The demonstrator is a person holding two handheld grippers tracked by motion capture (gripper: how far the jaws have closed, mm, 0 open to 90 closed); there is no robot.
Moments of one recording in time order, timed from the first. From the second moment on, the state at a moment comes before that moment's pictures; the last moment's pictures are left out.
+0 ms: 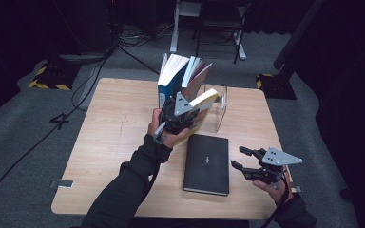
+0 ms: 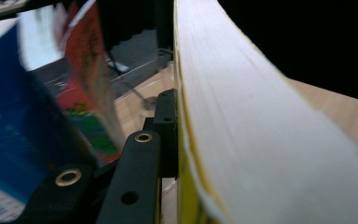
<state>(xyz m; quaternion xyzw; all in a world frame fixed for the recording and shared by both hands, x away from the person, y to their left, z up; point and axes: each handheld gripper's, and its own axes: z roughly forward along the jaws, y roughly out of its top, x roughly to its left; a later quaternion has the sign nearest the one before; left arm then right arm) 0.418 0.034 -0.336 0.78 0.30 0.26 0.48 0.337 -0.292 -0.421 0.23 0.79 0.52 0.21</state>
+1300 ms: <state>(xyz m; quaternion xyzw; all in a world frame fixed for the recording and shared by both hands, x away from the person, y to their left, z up) 0.488 -0.029 -0.358 0.73 0.42 0.32 0.44 0.338 -0.290 -0.425 0.23 0.80 0.52 0.20</state>
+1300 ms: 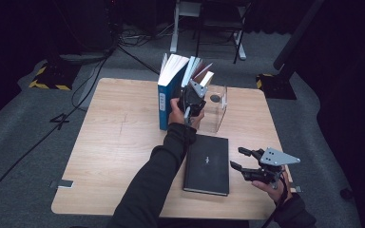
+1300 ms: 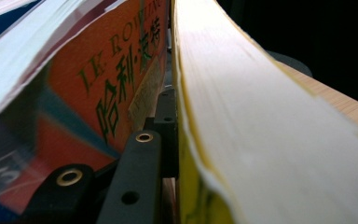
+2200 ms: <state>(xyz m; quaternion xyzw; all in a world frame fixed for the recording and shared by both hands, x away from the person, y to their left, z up) 0.503 -0.041 -0.373 0.65 0.47 0.35 0.49 0.336 -0.288 -0.426 0.22 0.81 0.51 0.20</state>
